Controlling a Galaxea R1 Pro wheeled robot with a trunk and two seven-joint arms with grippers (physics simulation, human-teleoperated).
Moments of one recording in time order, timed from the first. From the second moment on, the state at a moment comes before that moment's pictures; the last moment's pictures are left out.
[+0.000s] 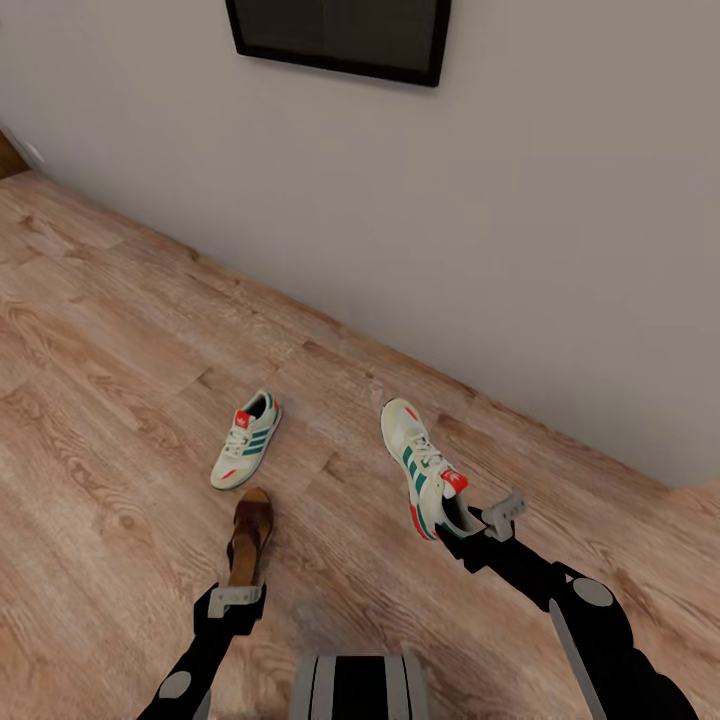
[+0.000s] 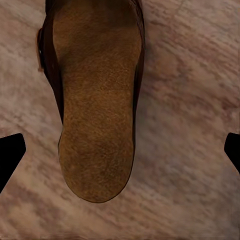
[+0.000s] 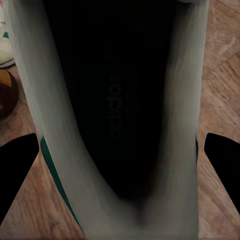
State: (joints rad) left arm -0.38 -0.02 0.17 -0.52 -0.15 -0.36 -0.07; right arm -0.23 -0.08 -0.04 -1.48 0.04 0.33 0.57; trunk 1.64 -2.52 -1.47
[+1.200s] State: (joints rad) left arm -0.37 -0.02 0.17 -0.52 -0.15 -0.37 -0.06; right arm -0.23 -0.08 -0.04 -1.48 0.04 0.33 0.57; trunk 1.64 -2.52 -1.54
